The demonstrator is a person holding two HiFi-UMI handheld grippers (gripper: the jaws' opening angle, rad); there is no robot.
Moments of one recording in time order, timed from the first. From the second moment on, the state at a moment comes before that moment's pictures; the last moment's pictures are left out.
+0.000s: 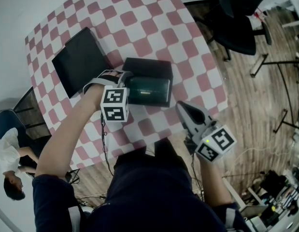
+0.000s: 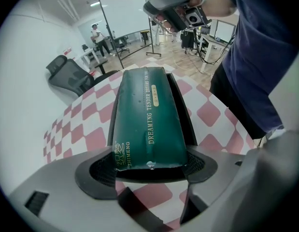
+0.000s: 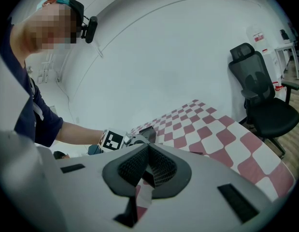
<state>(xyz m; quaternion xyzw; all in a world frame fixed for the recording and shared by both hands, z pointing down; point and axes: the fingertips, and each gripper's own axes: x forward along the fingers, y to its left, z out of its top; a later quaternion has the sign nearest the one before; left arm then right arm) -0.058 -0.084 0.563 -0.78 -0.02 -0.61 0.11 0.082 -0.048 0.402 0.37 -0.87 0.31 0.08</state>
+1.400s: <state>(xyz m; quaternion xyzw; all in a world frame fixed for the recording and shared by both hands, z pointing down) -0.042 -0.090 0.446 -0.86 0.14 -0.49 0.11 0.062 -0.038 0.364 0.37 -0.89 0.26 0.08</state>
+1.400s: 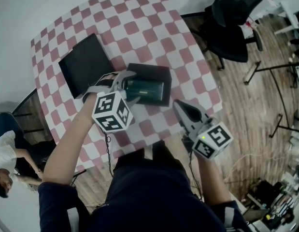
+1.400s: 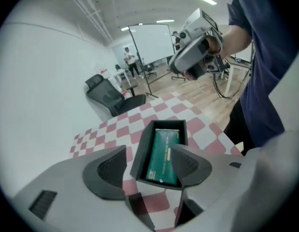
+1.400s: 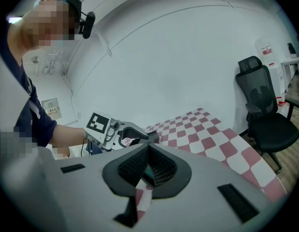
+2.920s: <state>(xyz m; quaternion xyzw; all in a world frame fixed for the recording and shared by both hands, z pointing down) -0.083 -0.021 0.328 -0.90 0.40 -0.15 -0.08 0.037 -0.004 0.293 0.39 -0.90 0.16 0.08</state>
